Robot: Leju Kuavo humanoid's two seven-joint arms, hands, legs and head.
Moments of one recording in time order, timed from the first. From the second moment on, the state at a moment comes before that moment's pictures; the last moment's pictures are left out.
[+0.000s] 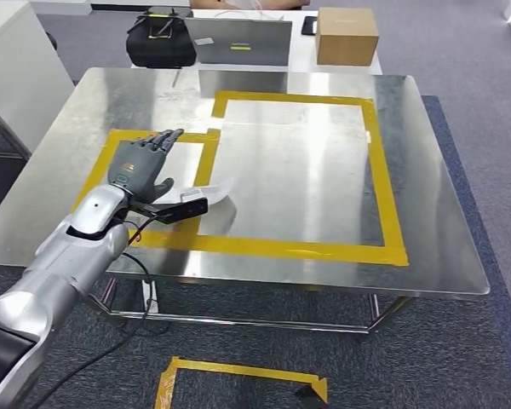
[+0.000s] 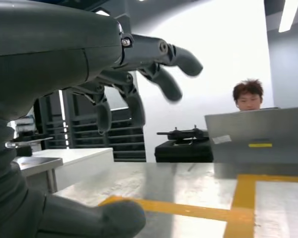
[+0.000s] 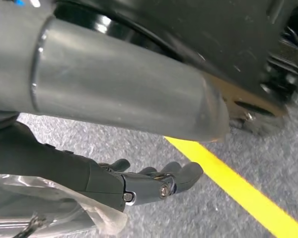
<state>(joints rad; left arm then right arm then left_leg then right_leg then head) -0.96 -0.08 -0.57 -0.40 -1.18 0.40 -0.03 -0.11 0.17 -0.62 -0.19 1.17 0.10 0.05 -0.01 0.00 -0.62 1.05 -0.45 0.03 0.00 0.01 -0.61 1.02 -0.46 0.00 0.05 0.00</state>
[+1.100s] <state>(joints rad) -0.37 -0.09 -0.32 -0.98 -0.42 0.41 -0.51 -0.06 0.17 -0.64 -0.19 1.14 0.06 0.01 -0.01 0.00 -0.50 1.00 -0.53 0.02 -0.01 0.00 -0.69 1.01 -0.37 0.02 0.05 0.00</state>
